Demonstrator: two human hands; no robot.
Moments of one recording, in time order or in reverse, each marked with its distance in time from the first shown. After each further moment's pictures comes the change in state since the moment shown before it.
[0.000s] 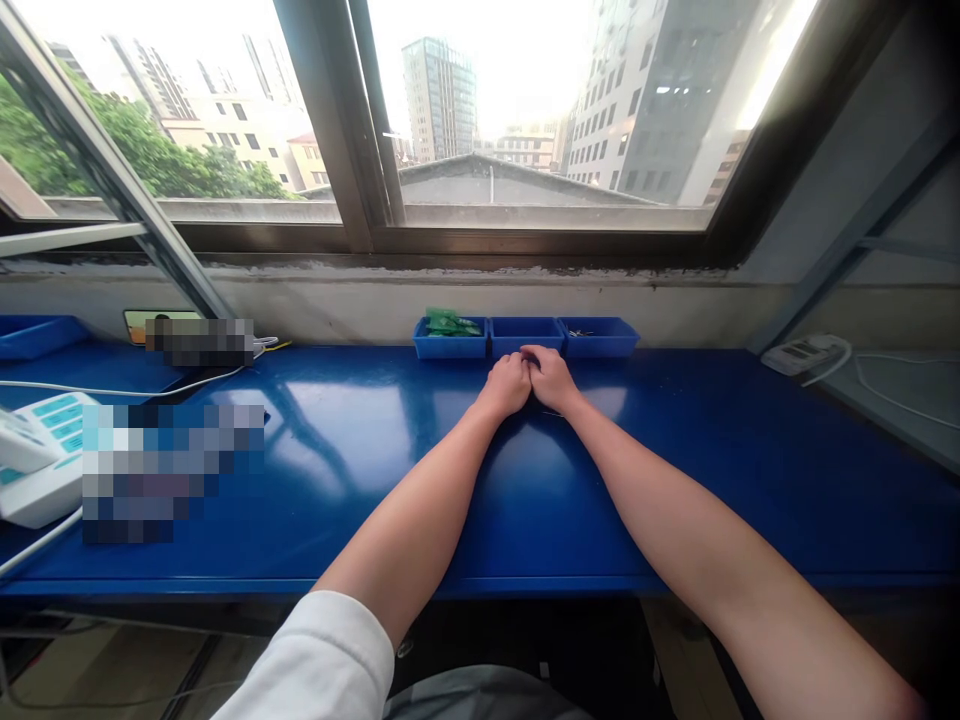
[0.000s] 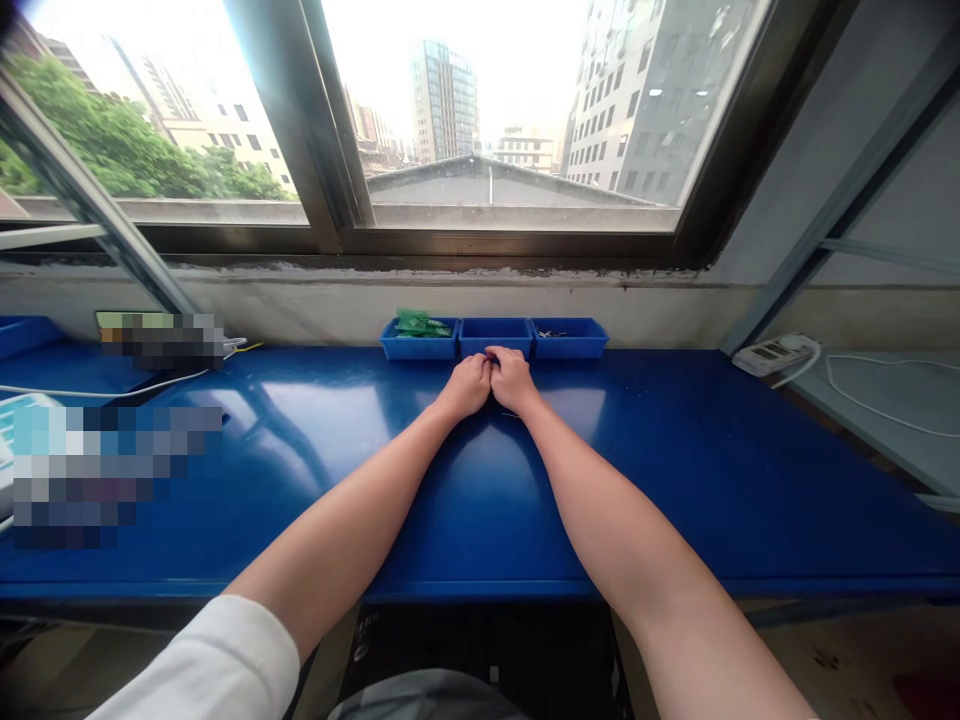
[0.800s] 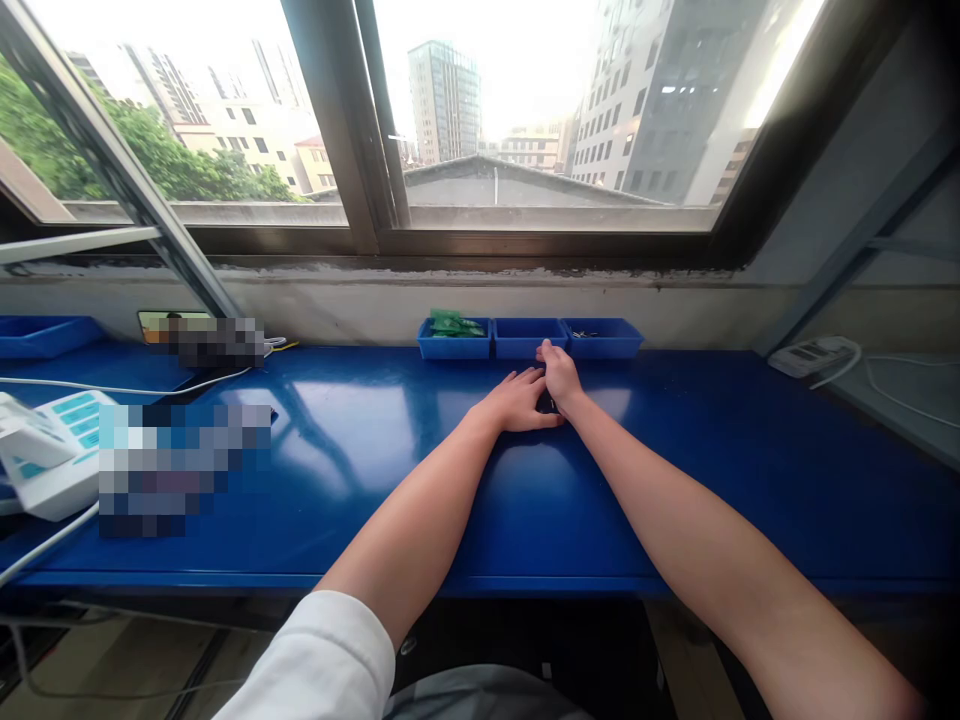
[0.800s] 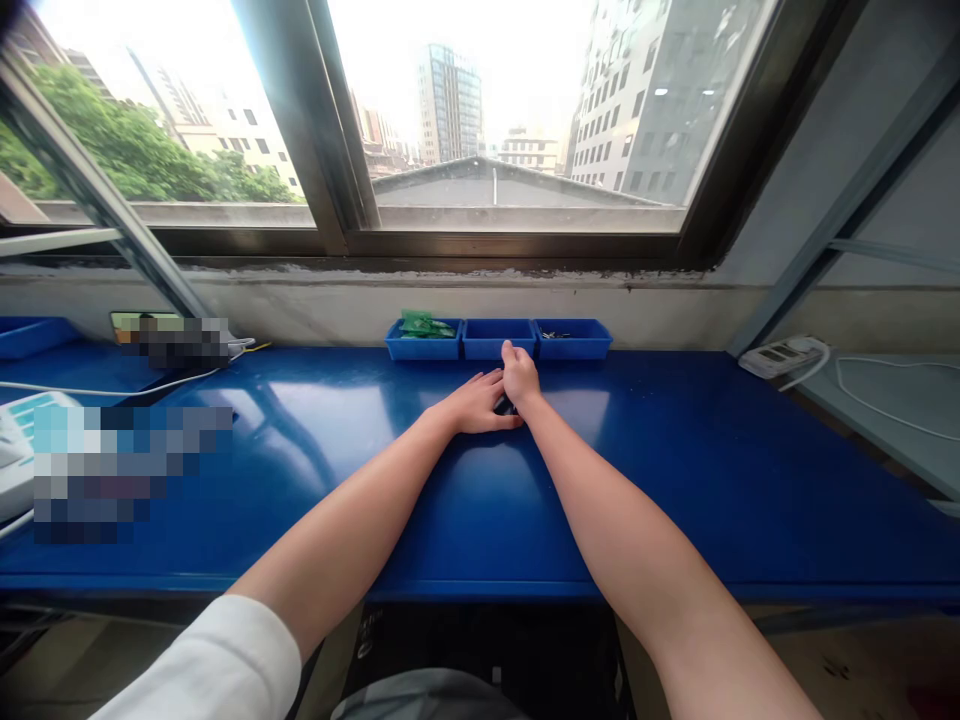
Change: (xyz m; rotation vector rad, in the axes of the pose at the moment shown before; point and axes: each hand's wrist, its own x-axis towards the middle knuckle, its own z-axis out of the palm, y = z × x) left_hand -0.018 0.006 -0.009 0.090 -0.318 0.381; right_hand 0.002 0.000 0.009 0.542 0.162 0.430
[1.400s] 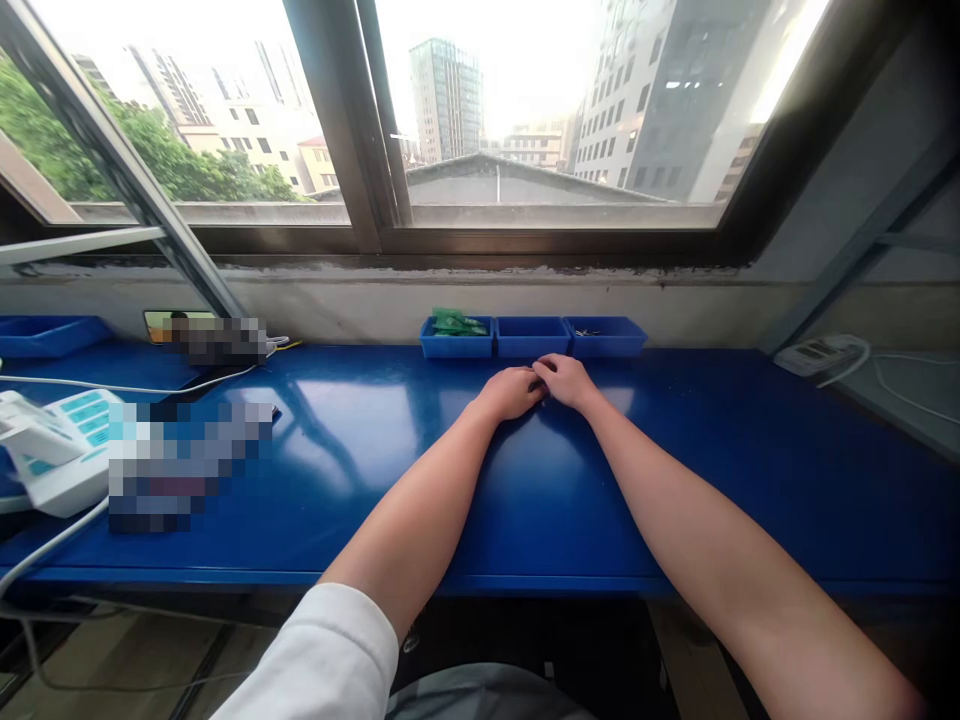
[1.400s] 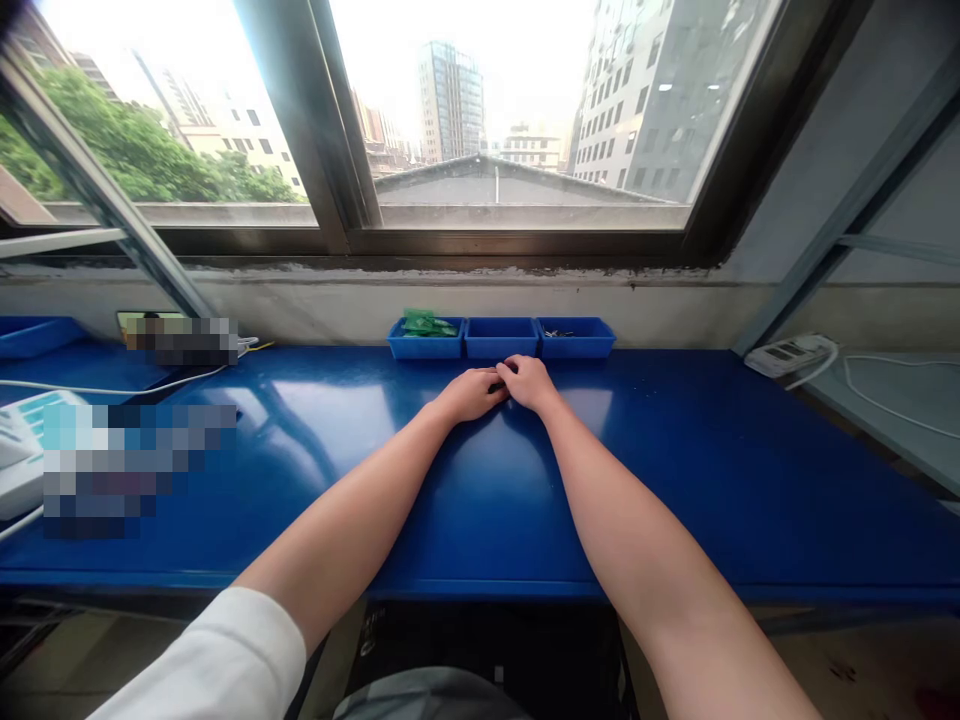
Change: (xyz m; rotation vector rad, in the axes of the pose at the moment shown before) left_hand 0.005 -0.014 -0.003 0.041 0.106 -0.079; right_hand 0.000 -0.009 -0.027 -0.599 -0.259 -0.215
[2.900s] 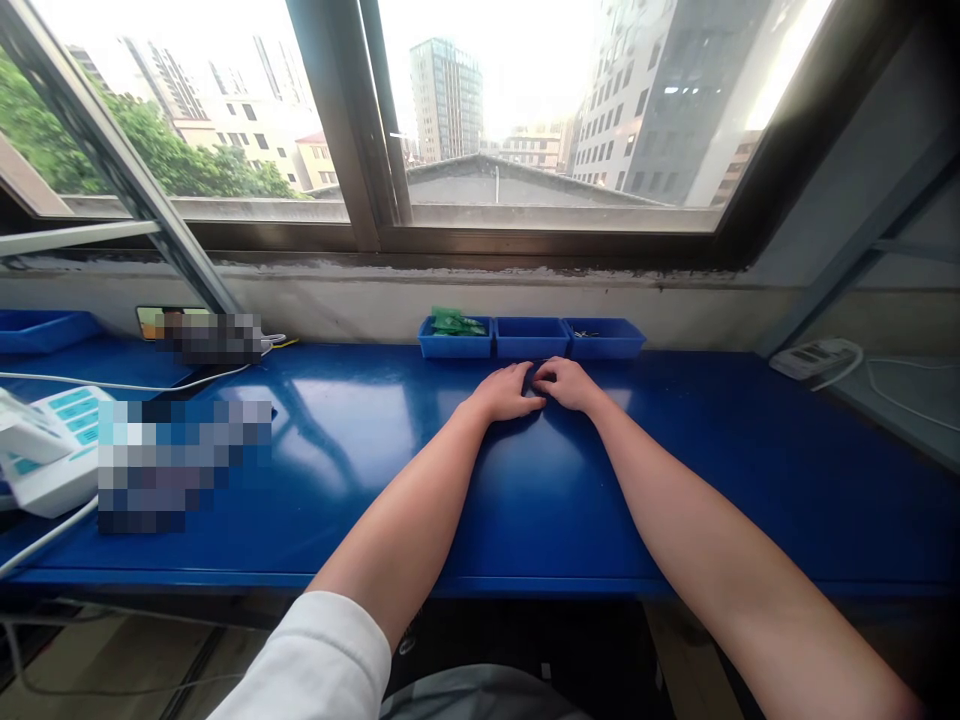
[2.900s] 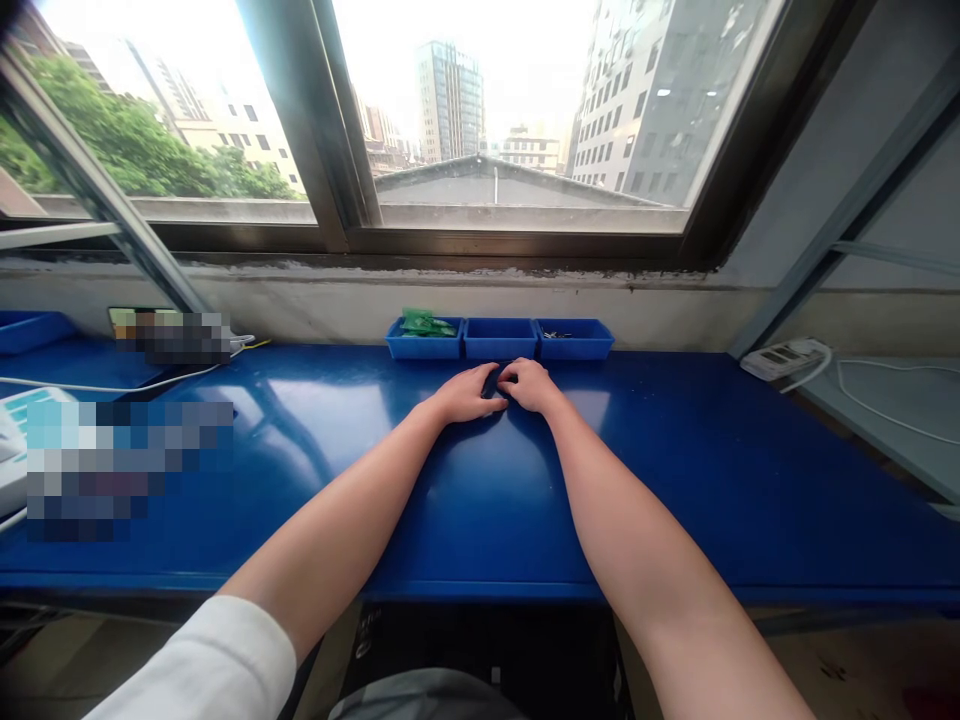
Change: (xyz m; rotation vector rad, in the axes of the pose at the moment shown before) left_hand -0.005 -0.010 -0.003 -0.042 -0.080 -0.142; right_hand -0.001 0.008 -0.007 -0.130 -0.166 -0.131
